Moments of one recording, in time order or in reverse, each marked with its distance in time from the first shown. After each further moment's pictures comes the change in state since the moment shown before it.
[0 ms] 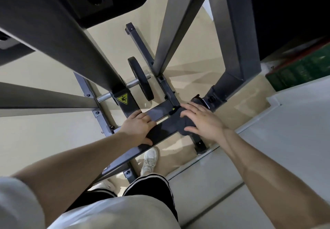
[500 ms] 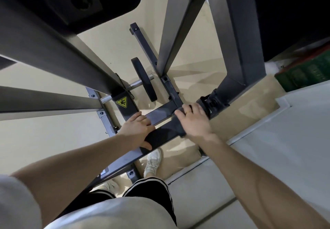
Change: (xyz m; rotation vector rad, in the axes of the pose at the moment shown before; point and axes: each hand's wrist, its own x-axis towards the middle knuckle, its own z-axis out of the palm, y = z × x) left_hand 0.007 -0.003 -0.005 0.026 -0.057 0.010; right_hand 0.030 -0.034 0.009 -0.311 -0.023 0.169
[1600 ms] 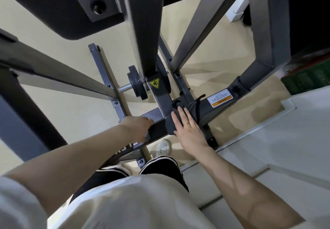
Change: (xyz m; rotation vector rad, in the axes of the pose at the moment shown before) left_hand -0.098 -0.026 0.037 -0.135 -0.149 -0.161; right_hand -0.047 -0.123 0.012 0.271 -0.001 0.015
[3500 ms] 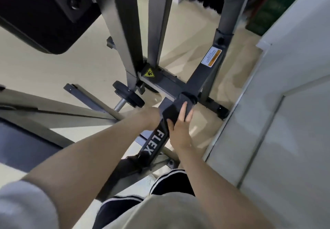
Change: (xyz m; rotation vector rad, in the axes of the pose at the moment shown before) left_hand 0.006 -0.028 0.011 -0.307 0.005 -0.017; right_hand 0.034 -0.154 0.075 0.994 0.782 0.725
